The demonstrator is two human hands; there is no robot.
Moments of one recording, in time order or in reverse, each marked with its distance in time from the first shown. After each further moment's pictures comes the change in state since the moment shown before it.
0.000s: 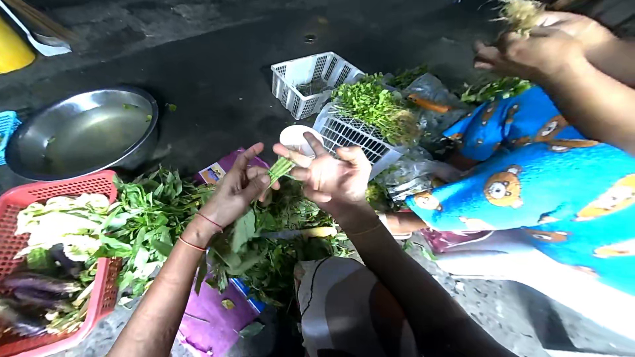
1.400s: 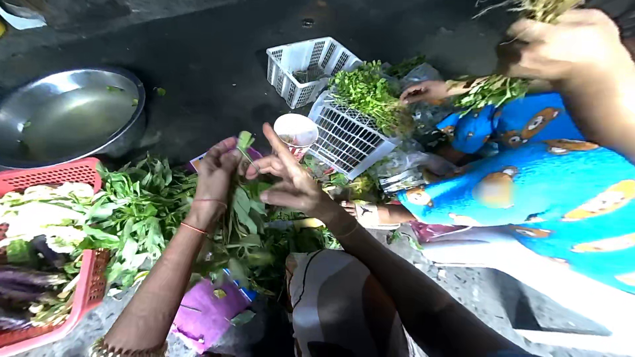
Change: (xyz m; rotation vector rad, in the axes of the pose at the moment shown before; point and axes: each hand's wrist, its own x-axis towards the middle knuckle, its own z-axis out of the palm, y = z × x) left_hand -0.002 -0.022 0.012 -0.009 0.424 -0.221; right_hand 0.001 0.032 0.007 -0.911 -0.186 -0.098
